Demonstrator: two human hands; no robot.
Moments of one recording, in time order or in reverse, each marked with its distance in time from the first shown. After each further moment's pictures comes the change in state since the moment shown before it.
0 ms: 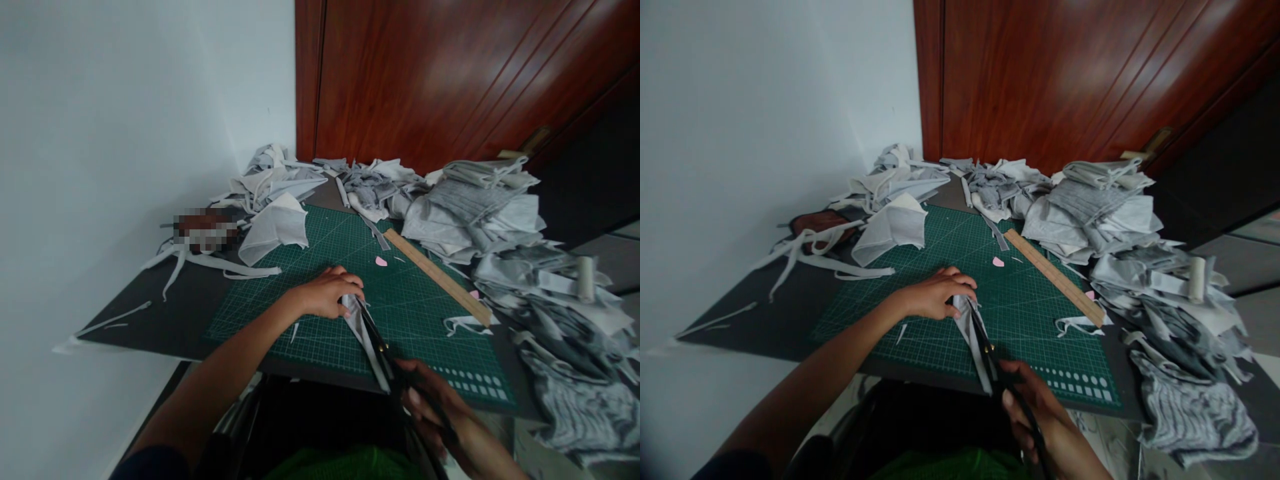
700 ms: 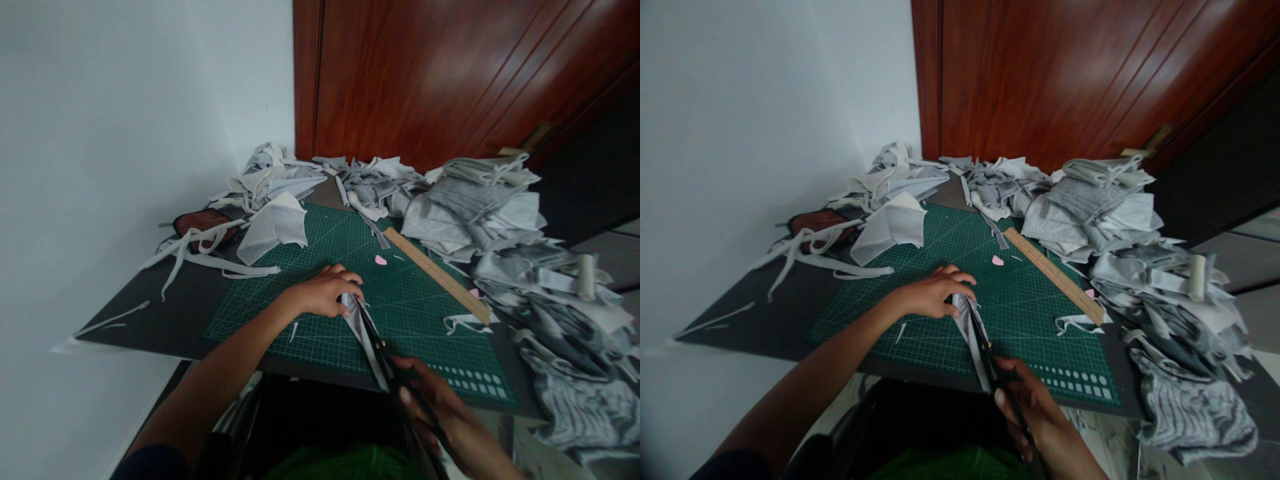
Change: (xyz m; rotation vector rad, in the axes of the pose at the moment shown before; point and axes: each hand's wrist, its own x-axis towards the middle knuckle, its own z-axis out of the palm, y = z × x) left_hand 0.000 0.003 -0.003 0.024 -0.009 -0.027; right_hand -0.002 -0.009 0.013 -0.101 0.039 0.002
